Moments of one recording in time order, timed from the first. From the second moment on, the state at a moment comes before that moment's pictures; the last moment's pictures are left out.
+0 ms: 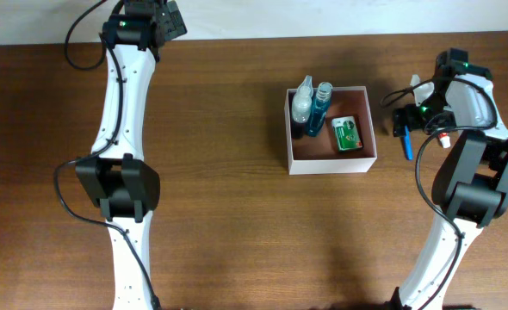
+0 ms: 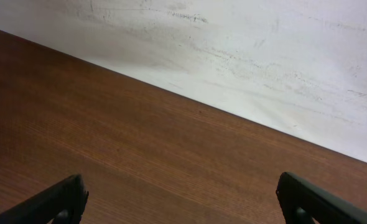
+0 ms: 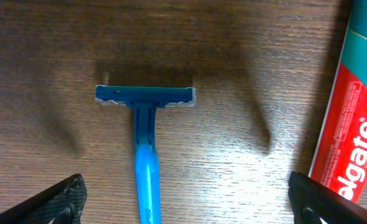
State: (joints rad) left arm -0.10 2.45 2.63 -0.96 -0.28 -0.38; right arm -0.29 2.33 1.93 -1.09 0.00 -0.35
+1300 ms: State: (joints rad) left arm -0.10 2.45 2.63 -0.96 -0.28 -0.38; right arm -0.45 2.34 2.07 -1.01 0.00 -0.37
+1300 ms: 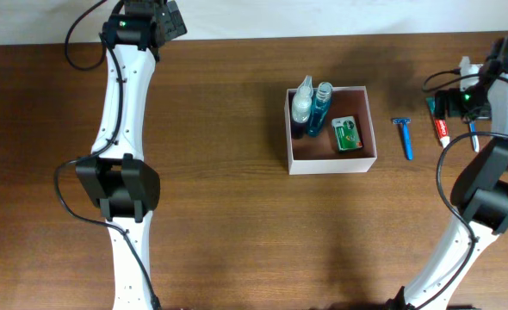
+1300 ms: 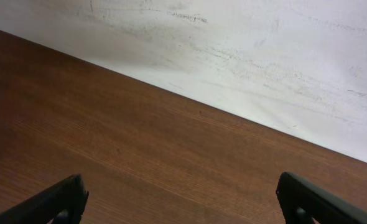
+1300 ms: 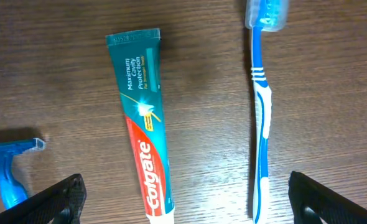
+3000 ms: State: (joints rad) left arm -0.10 2.45 2.63 -0.96 -0.28 -0.38; right arm -0.42 2.46 2.07 -1.00 -0.05 -0.38
